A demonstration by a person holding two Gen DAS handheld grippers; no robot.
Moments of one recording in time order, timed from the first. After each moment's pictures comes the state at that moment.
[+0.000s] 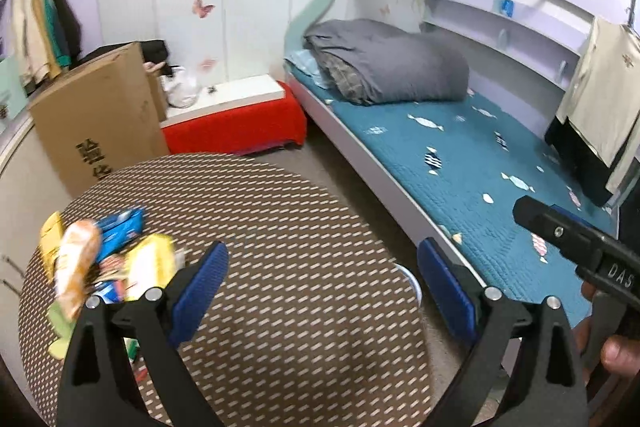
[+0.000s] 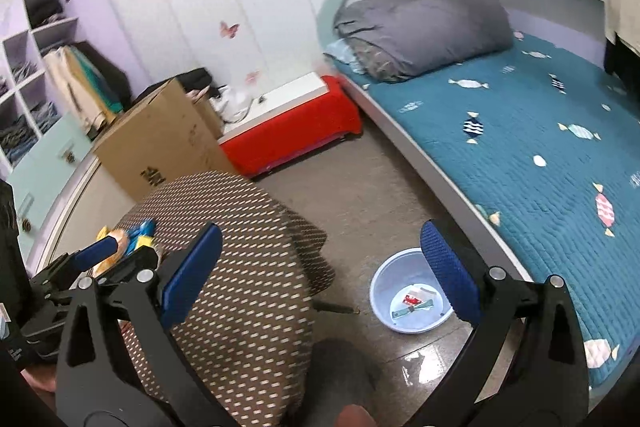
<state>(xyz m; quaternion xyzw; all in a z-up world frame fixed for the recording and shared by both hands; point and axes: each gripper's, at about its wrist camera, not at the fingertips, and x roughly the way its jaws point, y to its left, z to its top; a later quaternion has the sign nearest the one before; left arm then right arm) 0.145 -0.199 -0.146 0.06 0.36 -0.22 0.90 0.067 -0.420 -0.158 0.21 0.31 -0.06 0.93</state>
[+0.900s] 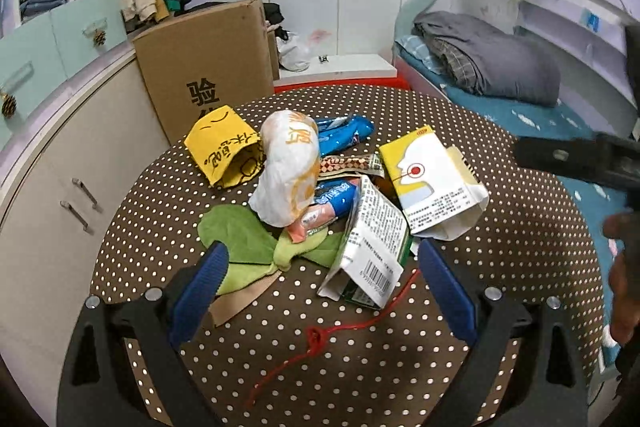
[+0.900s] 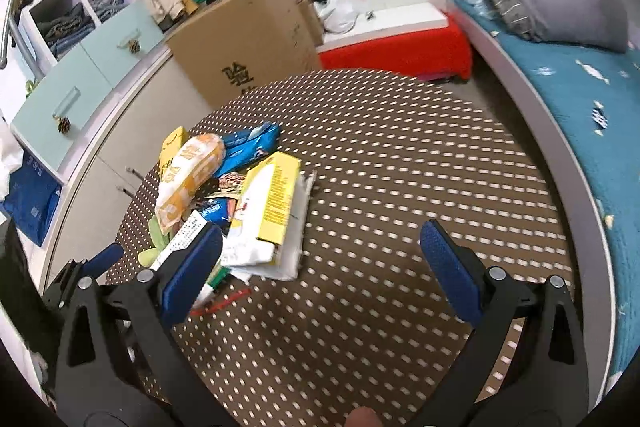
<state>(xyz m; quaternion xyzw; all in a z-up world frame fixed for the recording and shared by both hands) 0.148 0.007 -0.205 0.06 0.38 -0.08 0.92 0.181 -0.223 -0.201 0.15 0.42 0.11 0.89</state>
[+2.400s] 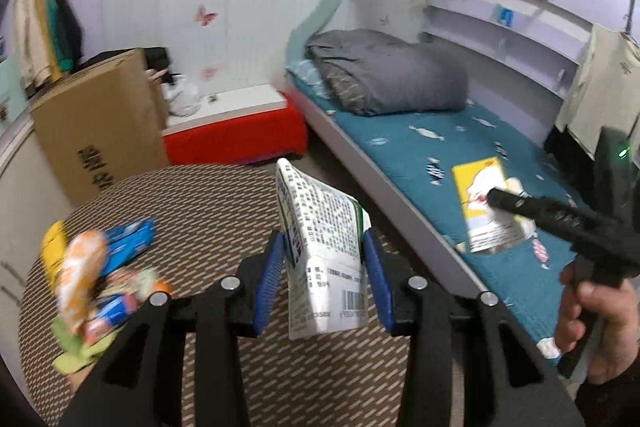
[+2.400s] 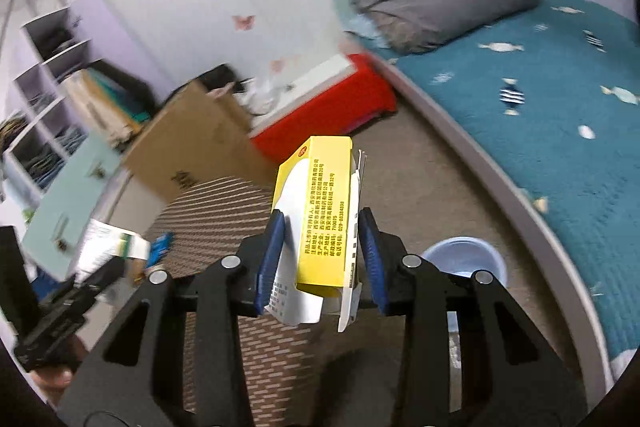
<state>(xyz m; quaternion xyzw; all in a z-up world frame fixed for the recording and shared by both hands) 0.163 -0.205 -0.144 0.06 0.34 -0.24 0.90 0.114 -0.487 -0.203 0.29 0.32 0.00 0.90</state>
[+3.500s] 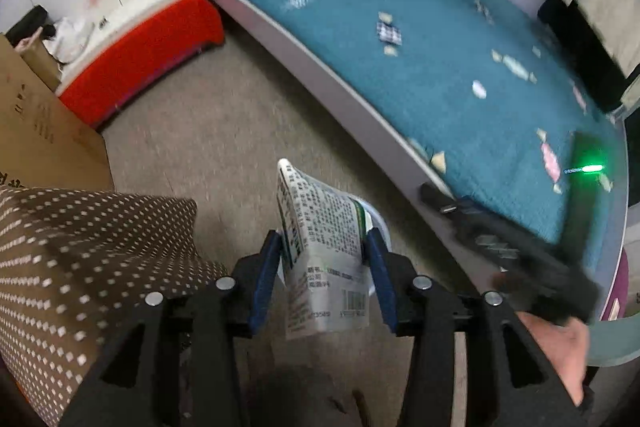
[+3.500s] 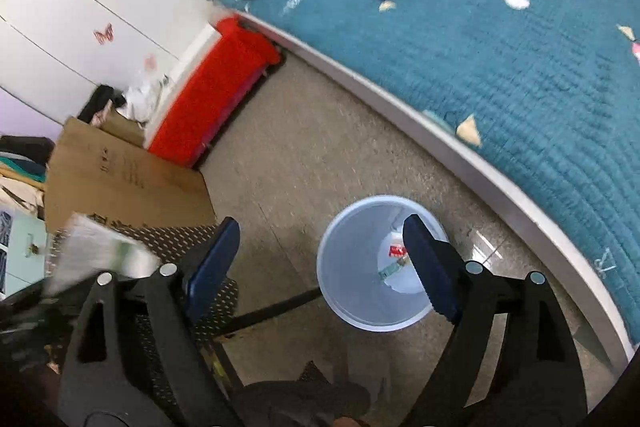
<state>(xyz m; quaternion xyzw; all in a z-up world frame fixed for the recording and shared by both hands) 0.267 -0.444 -0.312 0.19 0.55 -0.29 0.76 0.156 -0.632 -0.396 0.40 0.40 -0.12 0.81</state>
